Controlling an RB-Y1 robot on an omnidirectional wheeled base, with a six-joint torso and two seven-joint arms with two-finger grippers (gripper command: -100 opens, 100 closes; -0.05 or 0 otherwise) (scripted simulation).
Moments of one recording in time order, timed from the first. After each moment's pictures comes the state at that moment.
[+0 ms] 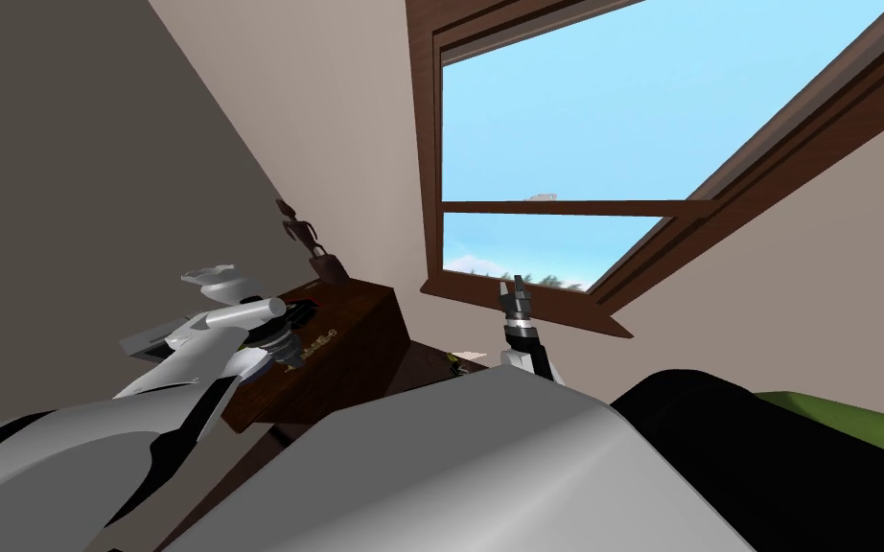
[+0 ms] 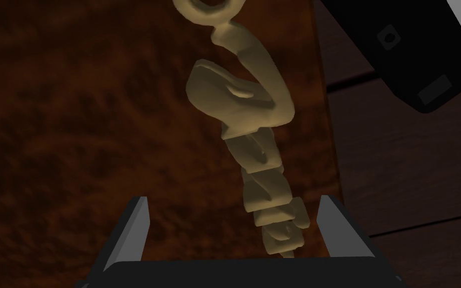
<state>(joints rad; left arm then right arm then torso) -0.64 0.88 0.01 -0.70 0.64 1.56 0.30 0.54 -0.02 -0.07 -2.21 -0.12 -0.50 -0.08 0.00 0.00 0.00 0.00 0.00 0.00</state>
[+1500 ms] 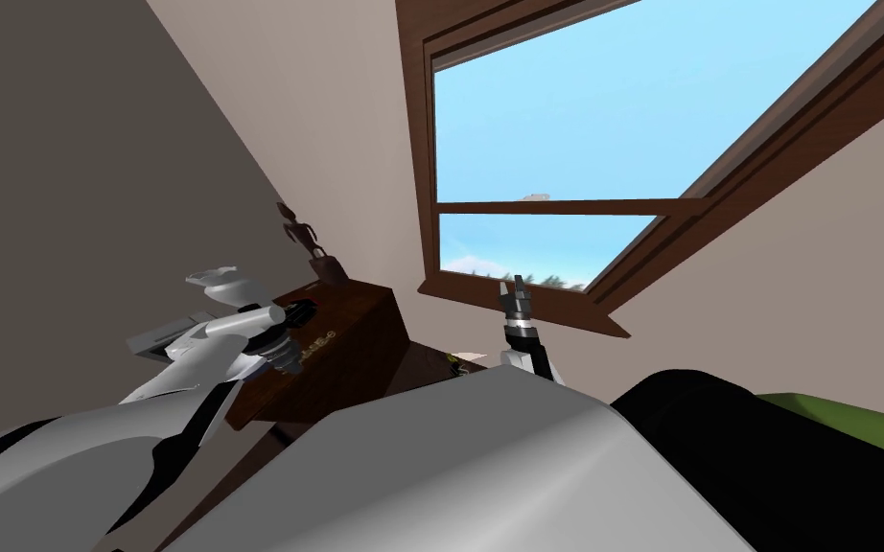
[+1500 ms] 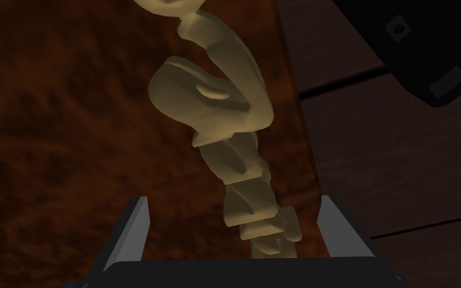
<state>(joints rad) -0.61 0.87 0.04 -0.65 0.62 1.49 0.23 0.54 -0.02 -0.07 -2.21 -0.12 -0.50 -0.08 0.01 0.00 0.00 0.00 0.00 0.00</state>
